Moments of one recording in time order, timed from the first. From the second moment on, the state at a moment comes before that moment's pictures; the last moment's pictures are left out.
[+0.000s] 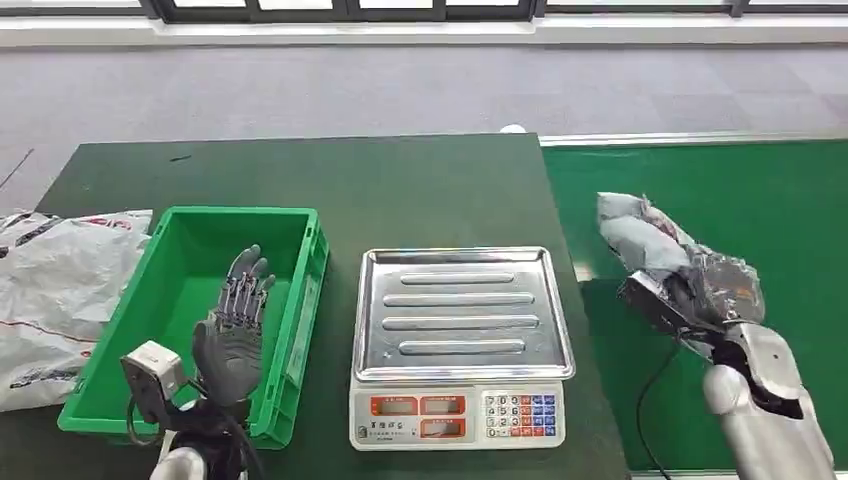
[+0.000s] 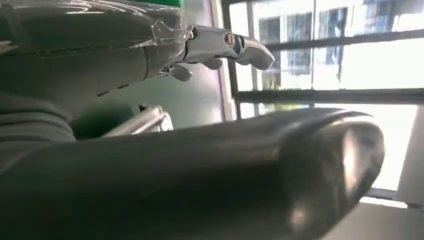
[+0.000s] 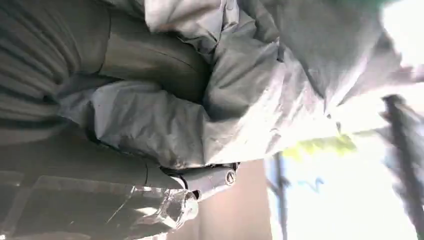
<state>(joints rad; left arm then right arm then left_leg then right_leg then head) 0.12 -0.12 -0.16 -1.81 0.09 -0.09 -0.38 -0.25 -0.35 0.04 -1.29 0.97 -0.29 -0.13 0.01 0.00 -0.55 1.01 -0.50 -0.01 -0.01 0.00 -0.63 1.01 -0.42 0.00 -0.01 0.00</state>
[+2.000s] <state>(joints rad) 0.00 -0.12 -0.24 -1.68 0.07 0.04 -0.43 -0.37 -0.01 0.56 -1.42 0.64 -0.16 -0.29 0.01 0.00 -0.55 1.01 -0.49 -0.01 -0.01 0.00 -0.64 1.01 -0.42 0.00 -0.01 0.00</state>
